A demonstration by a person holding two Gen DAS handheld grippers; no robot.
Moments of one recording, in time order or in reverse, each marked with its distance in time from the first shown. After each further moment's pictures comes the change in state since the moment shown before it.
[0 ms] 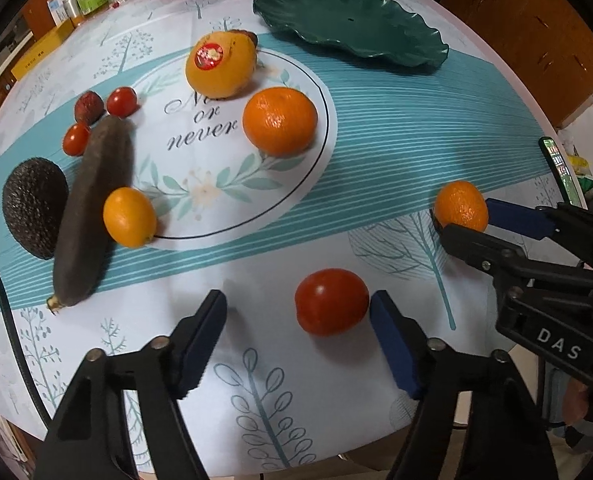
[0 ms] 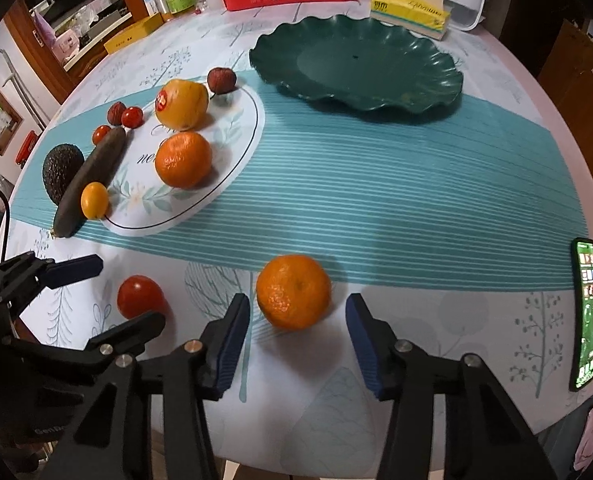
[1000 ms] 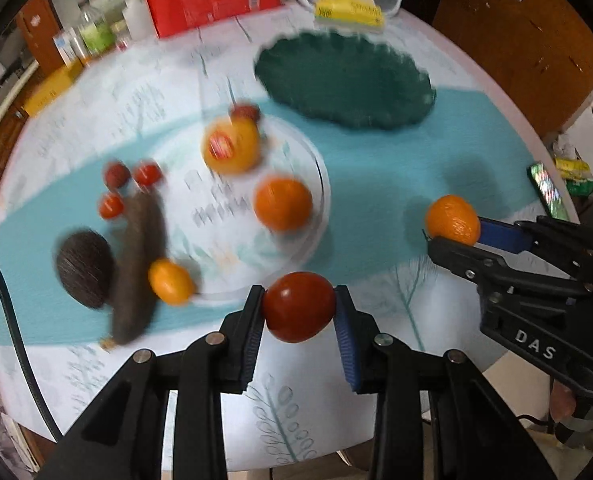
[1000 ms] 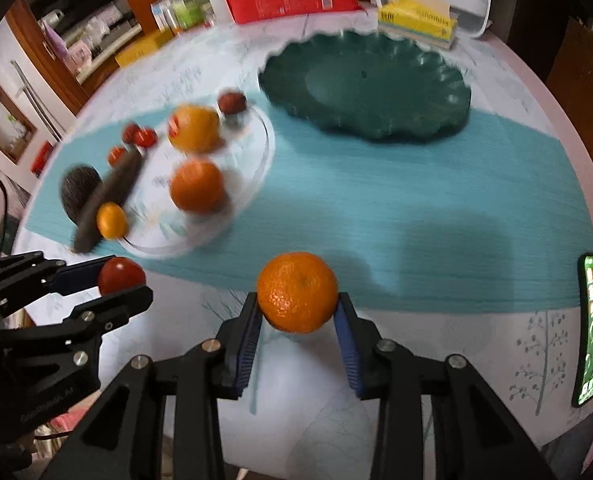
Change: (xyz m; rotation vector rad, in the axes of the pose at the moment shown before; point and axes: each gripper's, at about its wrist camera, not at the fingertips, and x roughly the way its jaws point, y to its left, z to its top) left arm -0.066 -0.017 0.036 0.040 -0.098 0.070; right arm -0.028 -0.009 0.023 0.007 -0.073 0.080
